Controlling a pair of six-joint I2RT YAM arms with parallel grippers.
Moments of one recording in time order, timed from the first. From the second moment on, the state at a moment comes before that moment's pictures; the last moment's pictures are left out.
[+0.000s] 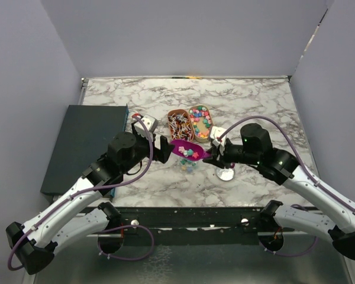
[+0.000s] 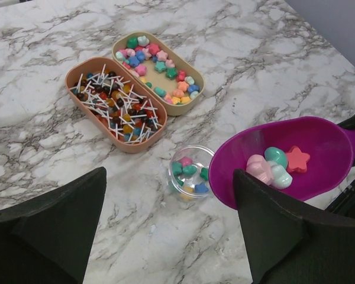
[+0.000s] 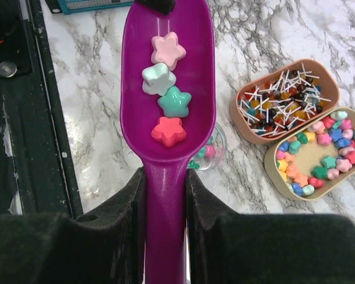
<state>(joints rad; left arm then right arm) -0.75 0.80 0.78 -0.23 -0.07 -0.19 0.78 0.96 0.94 -0.45 -0.39 -0.35</state>
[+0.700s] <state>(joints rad) -0.75 0.81 0.78 -0.21 -0.05 -0.19 0.78 0.87 0.87 -0.39 -0.40 -0.32</state>
